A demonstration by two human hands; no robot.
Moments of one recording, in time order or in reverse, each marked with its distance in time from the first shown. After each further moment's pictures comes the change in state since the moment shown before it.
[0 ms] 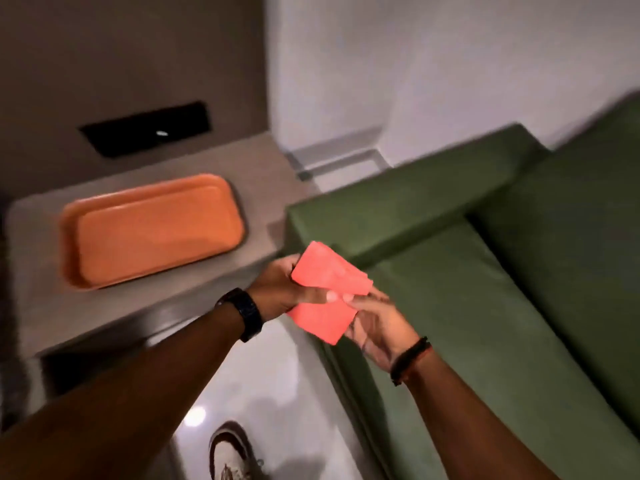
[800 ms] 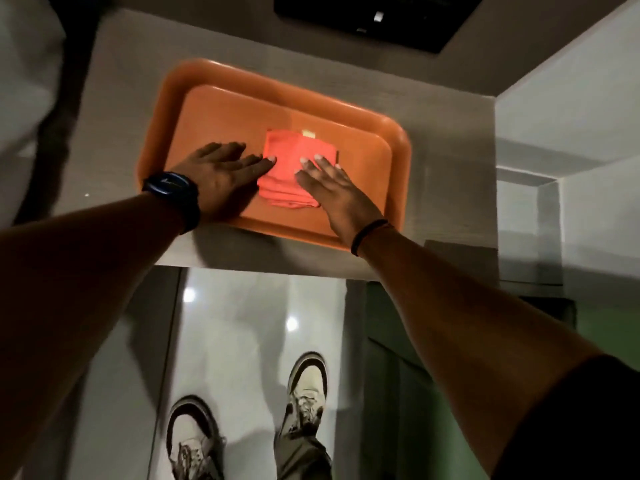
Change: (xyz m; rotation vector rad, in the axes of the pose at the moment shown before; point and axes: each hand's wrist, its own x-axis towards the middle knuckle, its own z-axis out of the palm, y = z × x) left_hand 0.030 -0.183 -0.368 1.376 0.395 -0.122; right_hand 0.393 0.140 0.143 -2.150 -0.813 -0.668
